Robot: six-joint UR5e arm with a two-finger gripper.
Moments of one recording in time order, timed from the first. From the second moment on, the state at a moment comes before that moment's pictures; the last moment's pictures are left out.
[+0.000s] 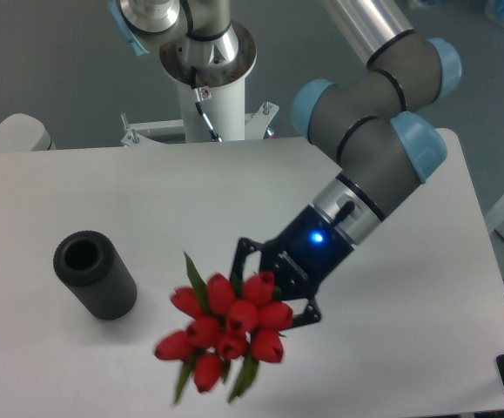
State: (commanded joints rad) arm 2.58 -2.10 -1.30 -1.04 0.67 1.09
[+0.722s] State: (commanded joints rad) arm 2.58 -2.12 -1.29 -1.15 1.19 1.25
